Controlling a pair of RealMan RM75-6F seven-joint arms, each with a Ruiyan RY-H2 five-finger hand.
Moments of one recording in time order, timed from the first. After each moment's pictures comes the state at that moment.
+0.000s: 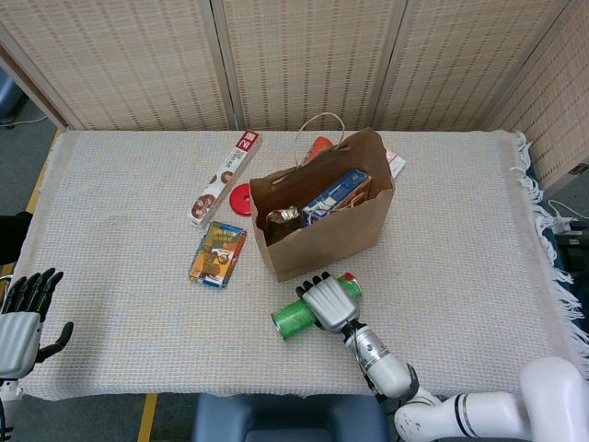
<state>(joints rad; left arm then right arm) -0.09 -1.16 -0.05 -1.56 1.51 1.51 0.02 0.73 -1.67 0.06 -1.66 -1.14 1.08 -0.77</state>
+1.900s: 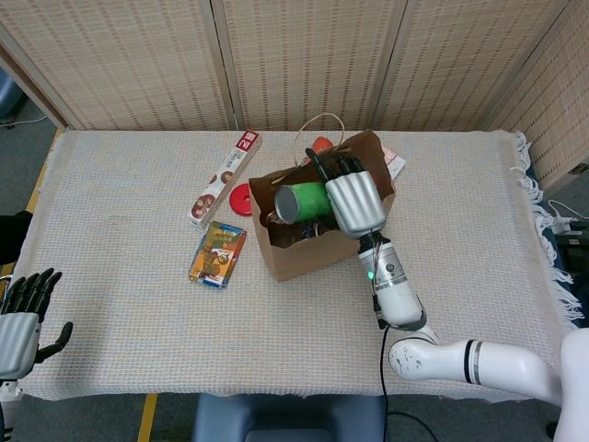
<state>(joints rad) -0.09 -1.17 -0.05 -1.55 1.51 1.52 0.01 0.91 -1.46 0.43 -1.69 -0.93 1.22 -0.71</state>
